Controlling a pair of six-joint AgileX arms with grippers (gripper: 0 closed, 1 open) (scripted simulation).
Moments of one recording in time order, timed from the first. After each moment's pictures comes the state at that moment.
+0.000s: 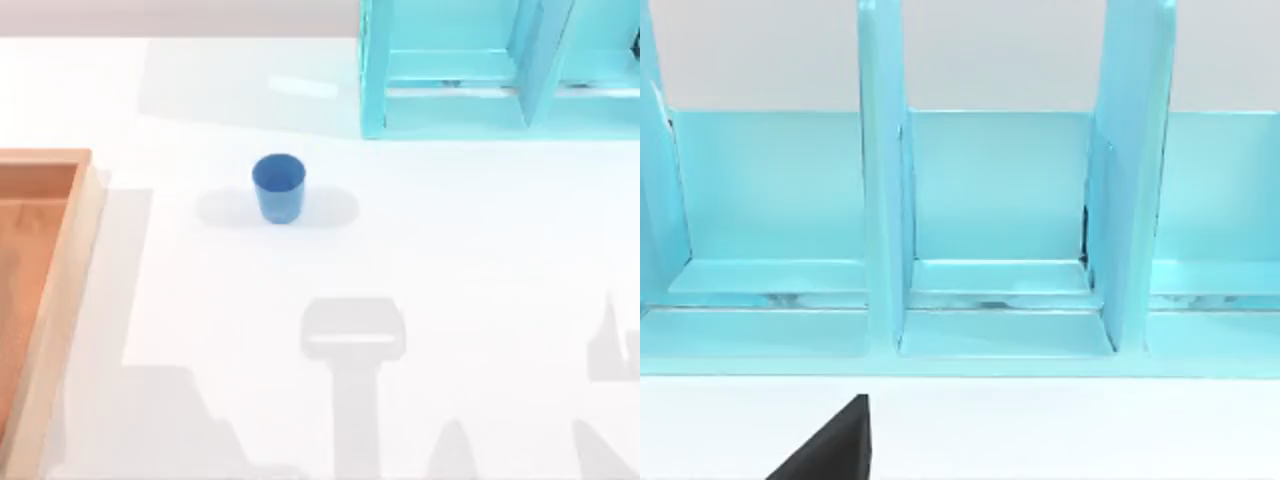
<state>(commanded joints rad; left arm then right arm) 0.37 1.48 1.09 -1.25 0.05 0.39 0.00 0.00 0.00 0.00 0.00 0.00</state>
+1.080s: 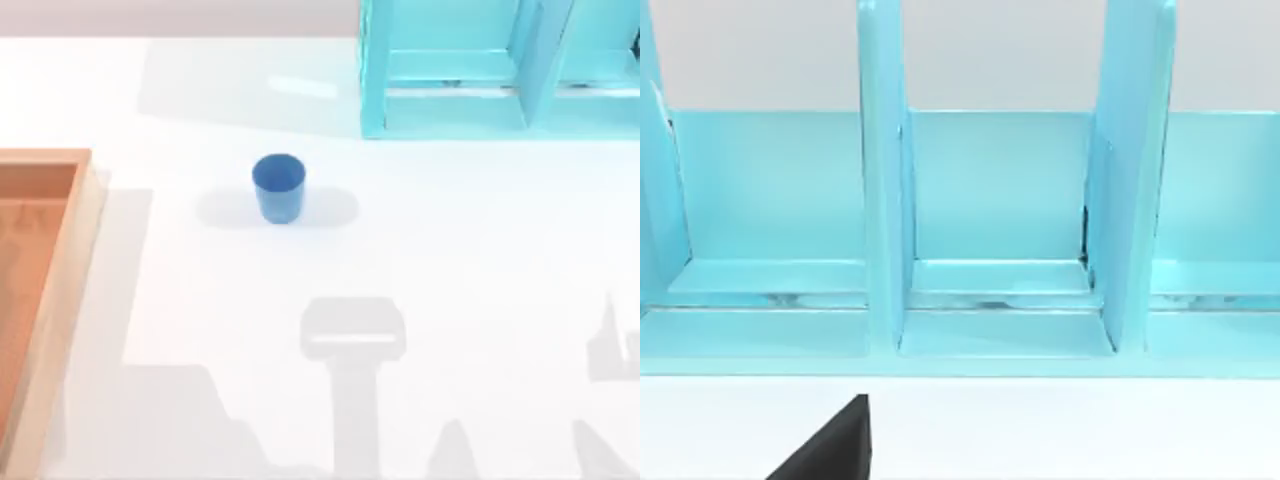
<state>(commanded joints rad) 0.37 1.49 1.16 -1.33 0.05 0.39 0.00 0.00 0.00 0.00 0.00 0.00</state>
